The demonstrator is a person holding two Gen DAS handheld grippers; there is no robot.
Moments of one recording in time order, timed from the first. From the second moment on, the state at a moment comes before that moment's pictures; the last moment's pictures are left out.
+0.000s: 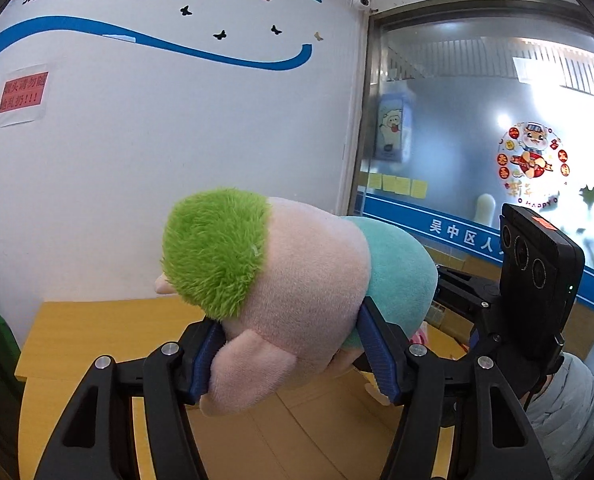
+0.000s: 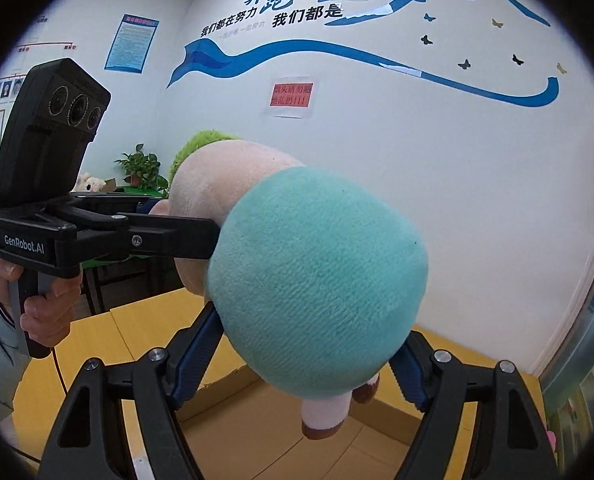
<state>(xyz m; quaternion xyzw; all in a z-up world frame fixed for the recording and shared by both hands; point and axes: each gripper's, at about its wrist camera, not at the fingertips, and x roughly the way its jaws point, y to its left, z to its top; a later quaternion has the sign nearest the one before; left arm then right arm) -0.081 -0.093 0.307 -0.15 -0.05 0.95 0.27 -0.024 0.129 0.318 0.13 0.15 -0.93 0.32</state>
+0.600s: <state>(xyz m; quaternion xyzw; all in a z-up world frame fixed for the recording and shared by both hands) -0.288 -0.097 0.070 -0.44 -0.12 0.87 0.18 -0.234 0.092 0.079 0.38 0.05 -0.84 0.38</state>
